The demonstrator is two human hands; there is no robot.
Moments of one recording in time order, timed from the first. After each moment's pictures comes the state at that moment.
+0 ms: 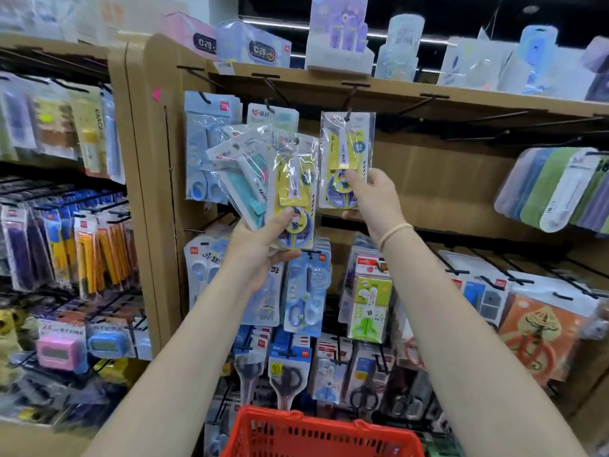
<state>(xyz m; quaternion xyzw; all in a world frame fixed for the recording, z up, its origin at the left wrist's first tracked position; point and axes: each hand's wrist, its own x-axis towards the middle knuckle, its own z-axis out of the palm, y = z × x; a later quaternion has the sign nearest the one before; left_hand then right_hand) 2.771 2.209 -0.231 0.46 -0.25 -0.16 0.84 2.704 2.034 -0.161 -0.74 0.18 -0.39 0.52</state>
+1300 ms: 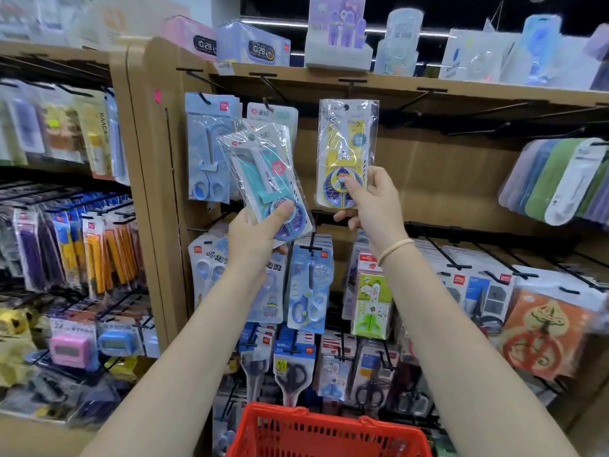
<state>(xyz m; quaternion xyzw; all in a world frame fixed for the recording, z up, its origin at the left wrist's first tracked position) 2.767 2.204 -0.227 0.49 -0.22 -0.06 0.84 2.682 2.055 -0.176 -0.70 0.11 -0.41 0.57</state>
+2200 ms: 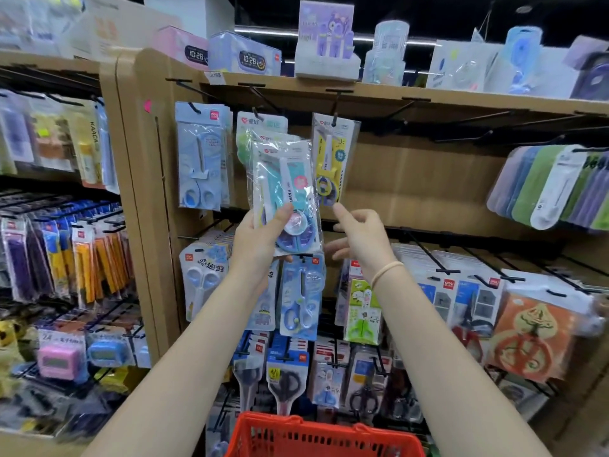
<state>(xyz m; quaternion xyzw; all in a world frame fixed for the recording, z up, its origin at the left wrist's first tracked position) 2.760 2.188 -0.224 0.48 -0.25 -0.09 0.83 2.676 2.046 -0.200 -0.68 0.20 -0.32 0.63</state>
